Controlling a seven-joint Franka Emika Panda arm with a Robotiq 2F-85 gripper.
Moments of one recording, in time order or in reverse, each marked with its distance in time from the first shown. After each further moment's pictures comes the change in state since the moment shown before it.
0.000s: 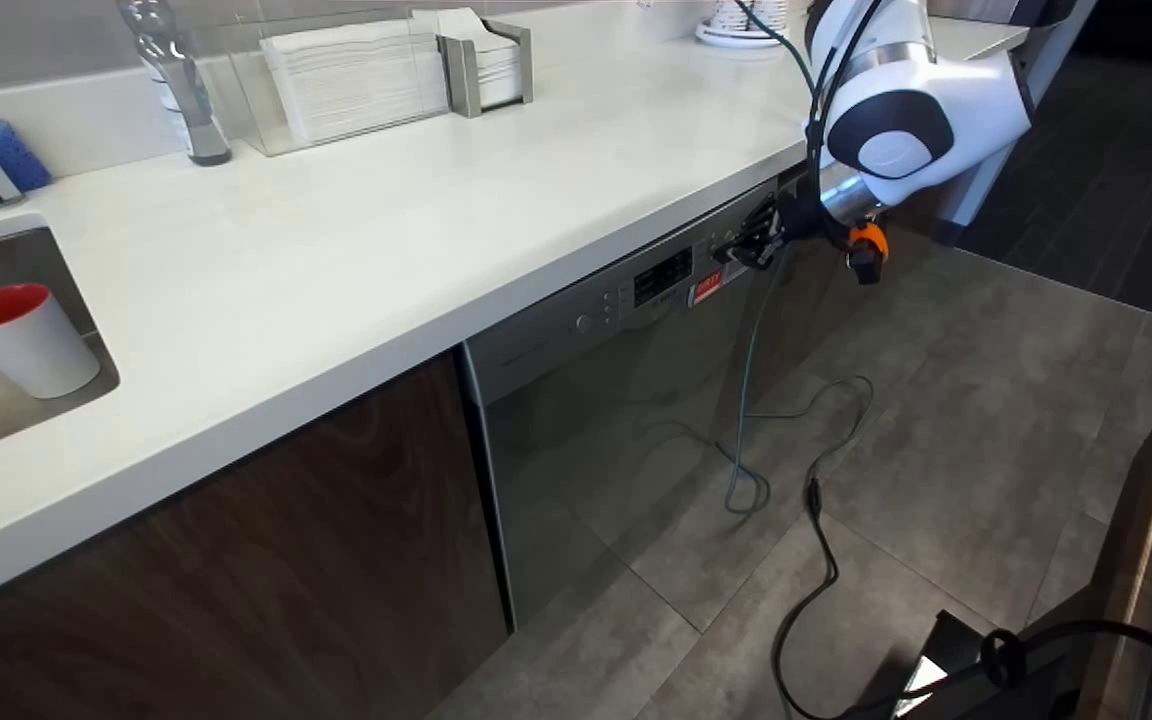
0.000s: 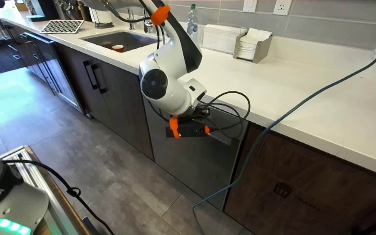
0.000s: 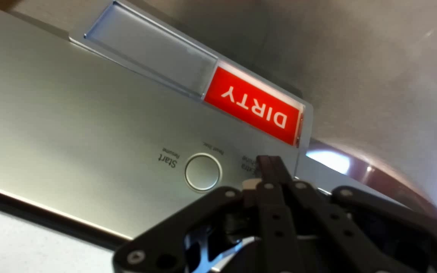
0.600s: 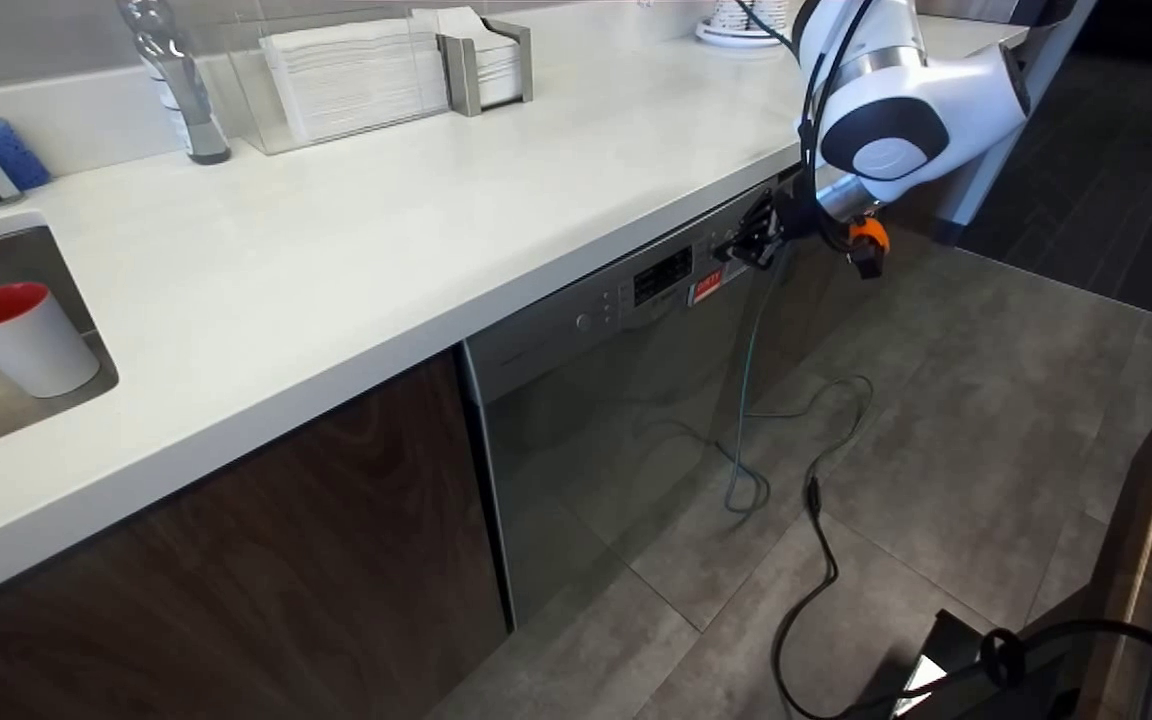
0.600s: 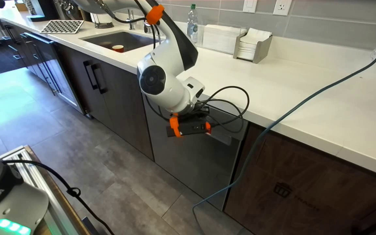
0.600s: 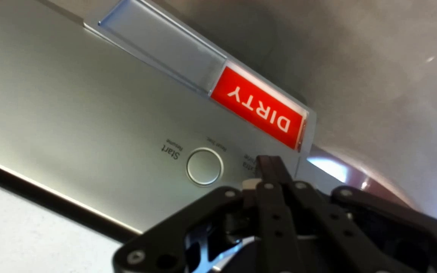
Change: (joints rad) arm 0.093 0.048 -0.070 0.003 0.000 0.013 -0.001
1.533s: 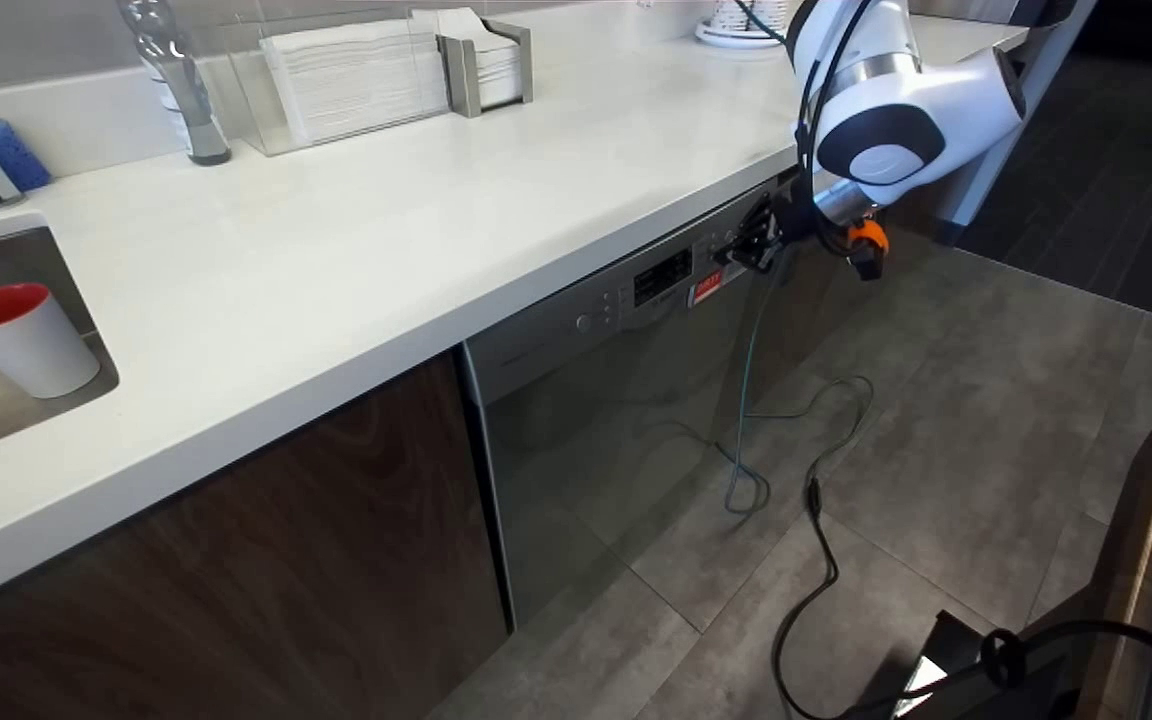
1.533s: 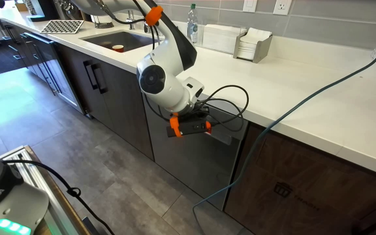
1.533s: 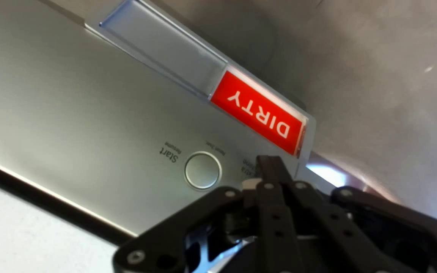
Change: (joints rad) arm 0.031 0.026 -0.020 0.004 0.000 0.004 -0.001
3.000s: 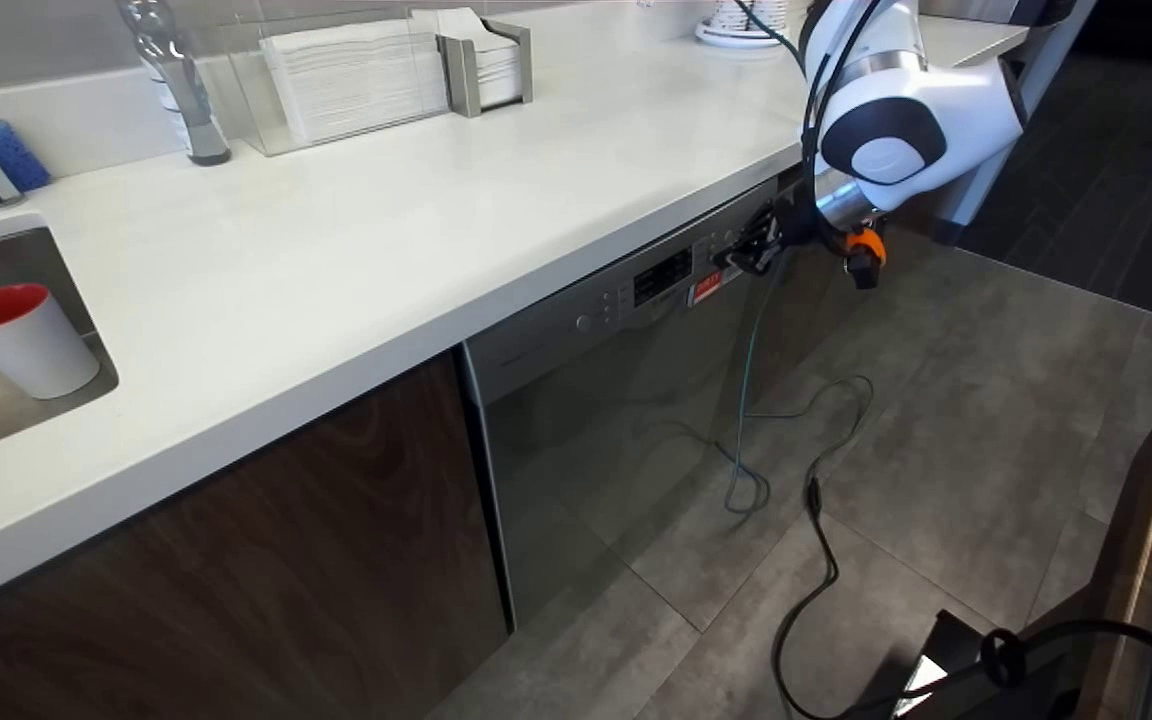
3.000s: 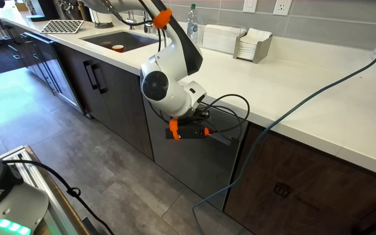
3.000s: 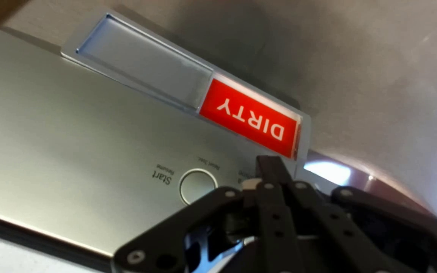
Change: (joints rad) arm -0.158 -0.063 0.127 0.012 0.000 0.003 0.003
